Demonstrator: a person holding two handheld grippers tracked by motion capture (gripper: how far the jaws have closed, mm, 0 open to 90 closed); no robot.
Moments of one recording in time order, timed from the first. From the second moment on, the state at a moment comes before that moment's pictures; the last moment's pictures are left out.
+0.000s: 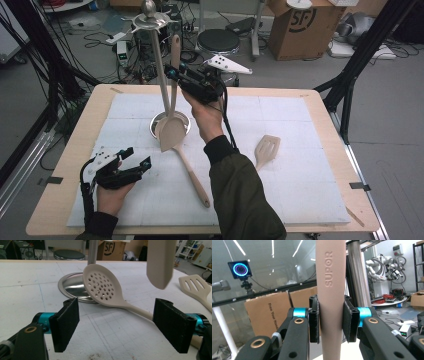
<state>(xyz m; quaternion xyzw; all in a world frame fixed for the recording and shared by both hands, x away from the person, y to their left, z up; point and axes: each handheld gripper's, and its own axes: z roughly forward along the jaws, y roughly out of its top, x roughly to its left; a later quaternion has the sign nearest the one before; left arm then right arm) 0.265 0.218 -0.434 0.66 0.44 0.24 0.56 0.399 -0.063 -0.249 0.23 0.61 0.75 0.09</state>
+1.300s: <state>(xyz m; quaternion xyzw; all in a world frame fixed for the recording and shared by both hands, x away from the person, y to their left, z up) 0.269 0.219 -0.438 0.66 0.44 0.23 0.56 0.410 -0.034 -0.232 0.23 0.65 0.71 0.13</state>
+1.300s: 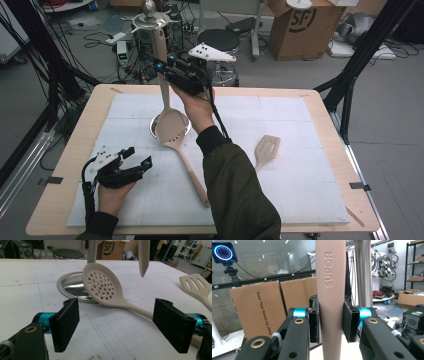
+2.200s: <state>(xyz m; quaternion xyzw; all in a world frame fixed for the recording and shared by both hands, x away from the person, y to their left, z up) 0.271 0.220 -0.439 0.66 0.44 0.23 0.56 0.412 -0.039 -0.232 0.24 0.65 0.71 0.13</state>
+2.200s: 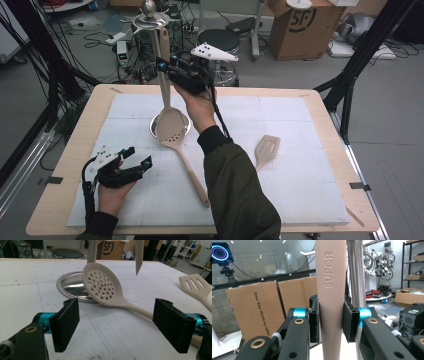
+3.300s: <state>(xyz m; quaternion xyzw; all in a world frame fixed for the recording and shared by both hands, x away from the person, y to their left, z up) 0.271 0.220 -0.439 0.66 0.44 0.23 0.56 0.427 -0.038 -0.236 0.26 0.65 0.70 0.14</state>
